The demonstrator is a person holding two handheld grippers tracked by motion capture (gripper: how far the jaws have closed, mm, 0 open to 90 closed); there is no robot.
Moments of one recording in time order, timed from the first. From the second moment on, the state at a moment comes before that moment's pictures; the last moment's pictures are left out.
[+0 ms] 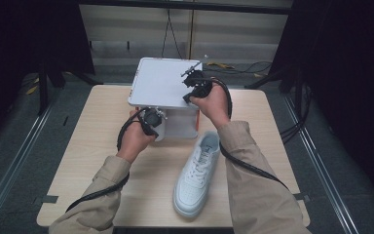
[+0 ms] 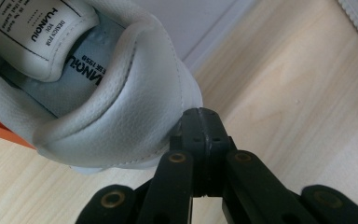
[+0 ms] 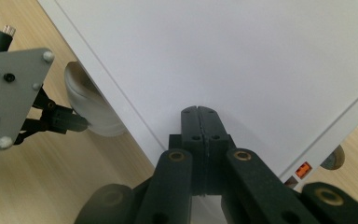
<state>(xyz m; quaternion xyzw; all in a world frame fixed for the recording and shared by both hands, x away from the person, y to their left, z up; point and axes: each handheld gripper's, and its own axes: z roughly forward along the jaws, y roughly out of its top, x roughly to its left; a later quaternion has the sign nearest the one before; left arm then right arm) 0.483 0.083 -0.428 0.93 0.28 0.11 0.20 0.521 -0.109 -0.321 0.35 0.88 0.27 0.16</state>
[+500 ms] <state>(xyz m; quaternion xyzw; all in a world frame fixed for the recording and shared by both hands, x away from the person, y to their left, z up) 0.488 0.079 -0.429 0.93 0.29 0.11 0.21 0.522 -0.109 -0.321 0.36 0.88 0.27 0.15</state>
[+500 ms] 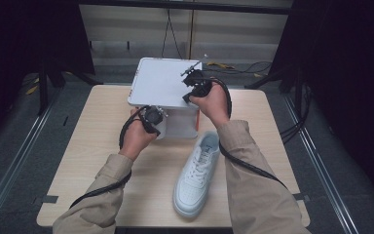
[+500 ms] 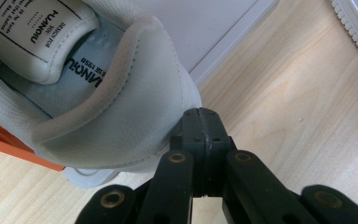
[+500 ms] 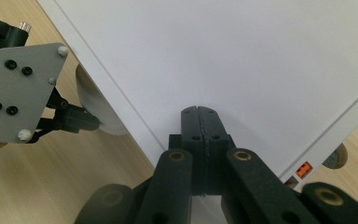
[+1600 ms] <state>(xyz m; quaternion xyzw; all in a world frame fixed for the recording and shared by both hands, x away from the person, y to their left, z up) 0.475 0.097 -0.416 0.92 0.30 0.08 0.23 0.519 -0.115 -0.320 0.37 0.87 0.28 0.16</state>
